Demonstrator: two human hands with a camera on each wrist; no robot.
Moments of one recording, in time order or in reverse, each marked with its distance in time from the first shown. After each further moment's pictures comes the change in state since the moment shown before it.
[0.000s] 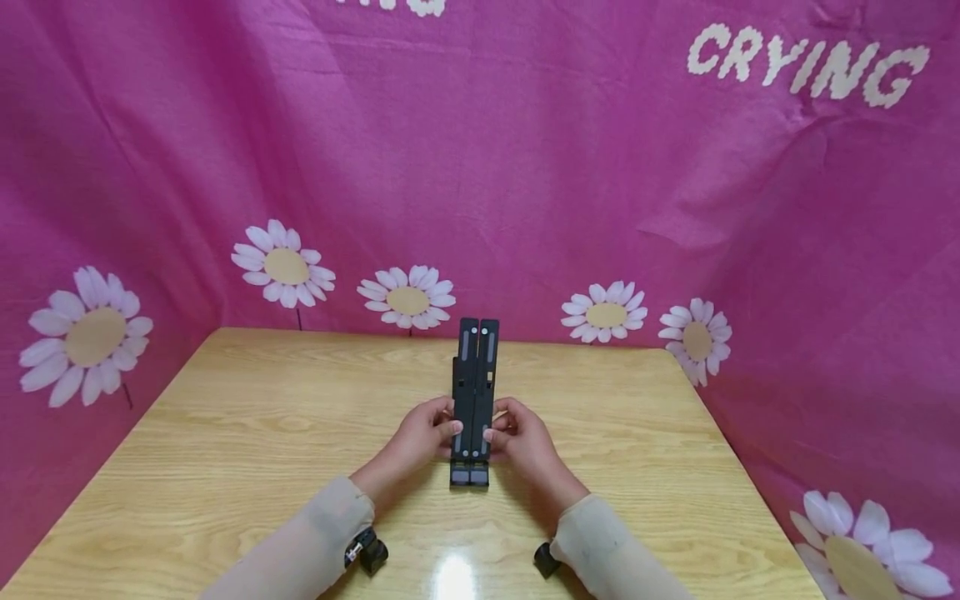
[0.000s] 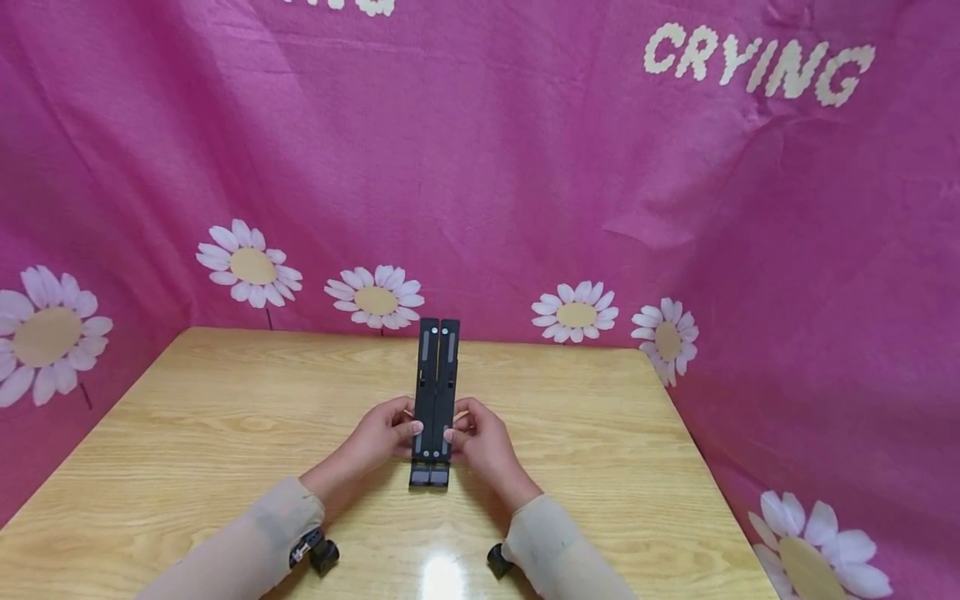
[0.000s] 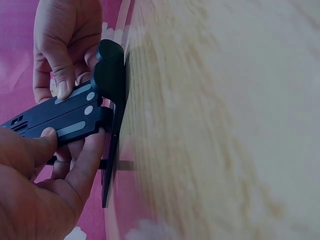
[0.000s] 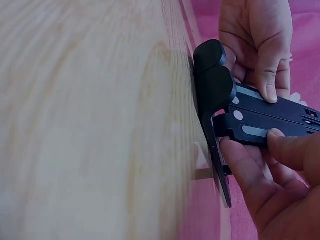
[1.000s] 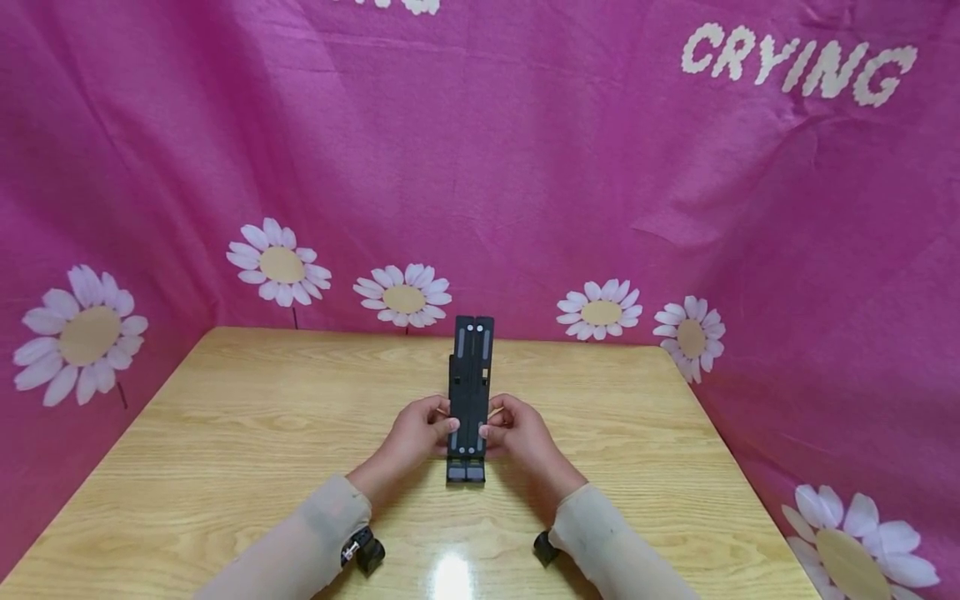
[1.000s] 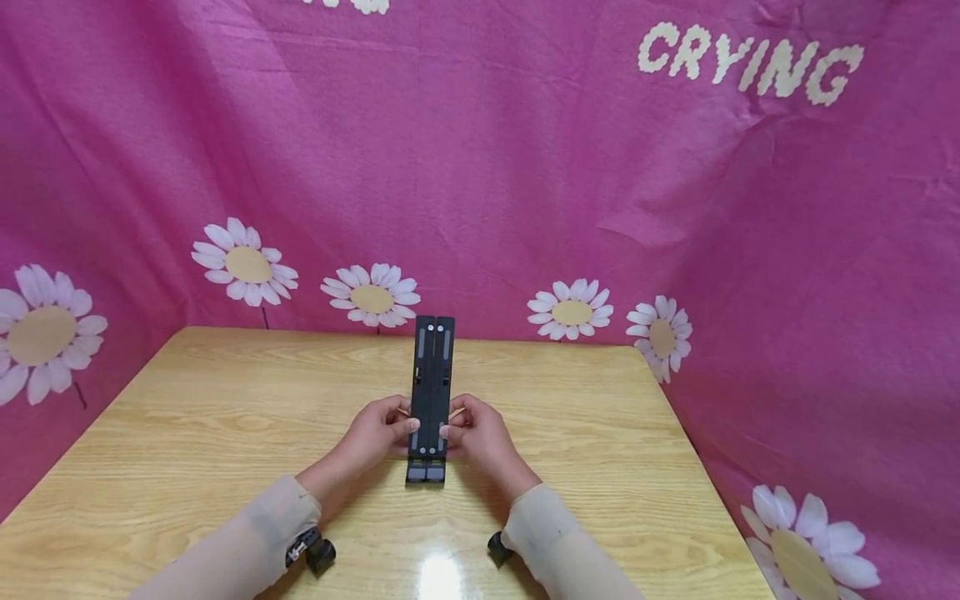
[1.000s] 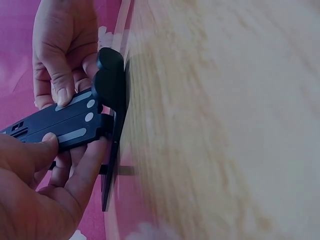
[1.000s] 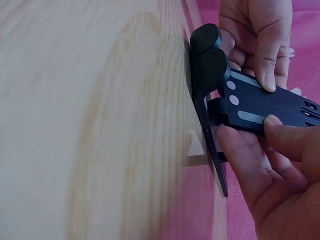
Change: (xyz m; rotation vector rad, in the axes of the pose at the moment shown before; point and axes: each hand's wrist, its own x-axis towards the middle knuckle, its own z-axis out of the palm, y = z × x) left_hand -0.004 0.002 0.001 -0.015 0.044 -0.044; right_hand 0.005 -0.003 -0.004 0.027 -0.052 0.017
